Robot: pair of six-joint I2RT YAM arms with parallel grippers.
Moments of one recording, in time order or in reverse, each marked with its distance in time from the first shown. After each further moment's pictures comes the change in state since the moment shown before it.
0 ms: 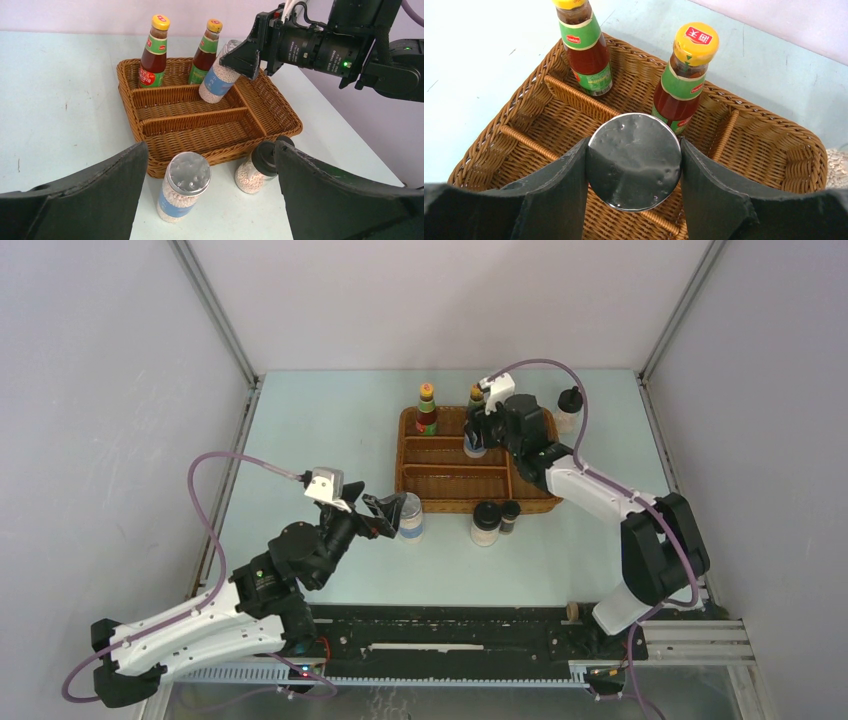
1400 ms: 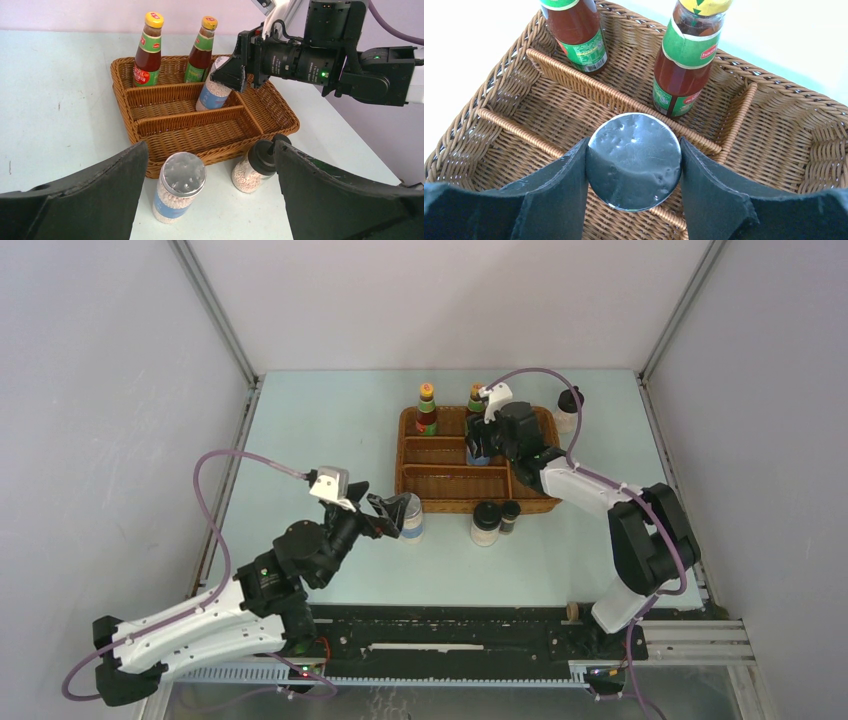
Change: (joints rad) left arm 0.000 0.024 0.000 0.018 0.017 -0.007; right arm -0.011 0.056 -0.043 0.012 -0.005 0.034
